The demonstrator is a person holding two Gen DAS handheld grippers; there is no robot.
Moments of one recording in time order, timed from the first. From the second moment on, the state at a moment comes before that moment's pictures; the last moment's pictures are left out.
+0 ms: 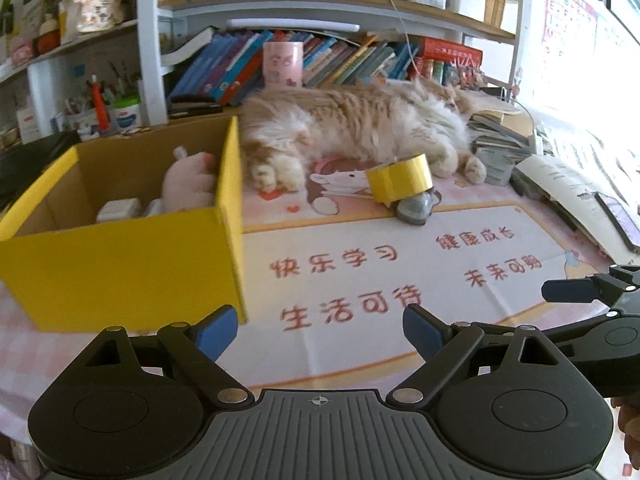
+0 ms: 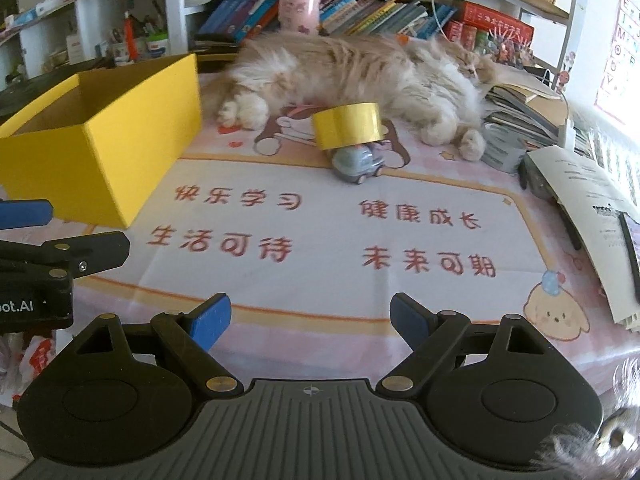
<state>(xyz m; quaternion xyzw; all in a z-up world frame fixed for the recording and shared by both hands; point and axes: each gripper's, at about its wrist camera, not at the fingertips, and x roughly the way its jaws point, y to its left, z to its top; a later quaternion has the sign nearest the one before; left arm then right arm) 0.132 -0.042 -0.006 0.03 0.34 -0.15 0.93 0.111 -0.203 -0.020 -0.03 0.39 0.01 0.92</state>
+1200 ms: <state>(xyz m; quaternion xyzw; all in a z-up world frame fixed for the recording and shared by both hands) 0.222 -0.123 -0.005 0.04 0.34 -0.05 0.94 0.248 -0.293 -0.024 0.00 0.38 0.10 0.92</state>
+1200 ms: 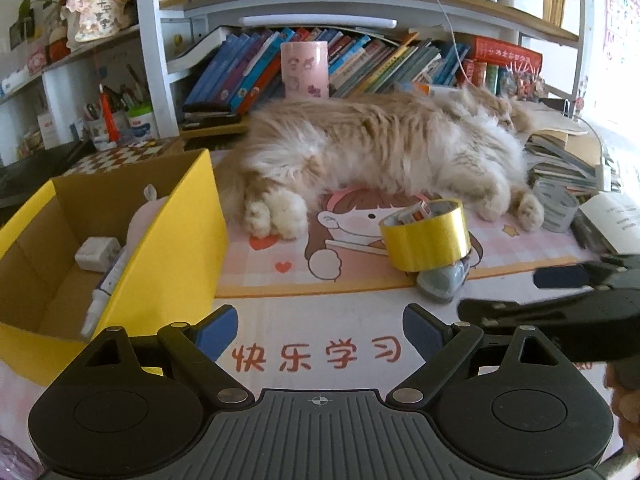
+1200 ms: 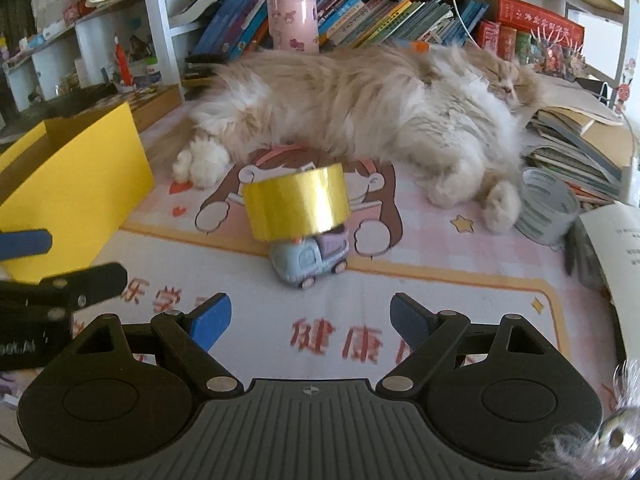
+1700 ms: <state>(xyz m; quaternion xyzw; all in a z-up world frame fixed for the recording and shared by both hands) 0.230 -0.132 -0.002 0.07 0.35 -0.02 0.93 0.325 -0.289 -0.060 -0.05 0.38 0.16 0.91</state>
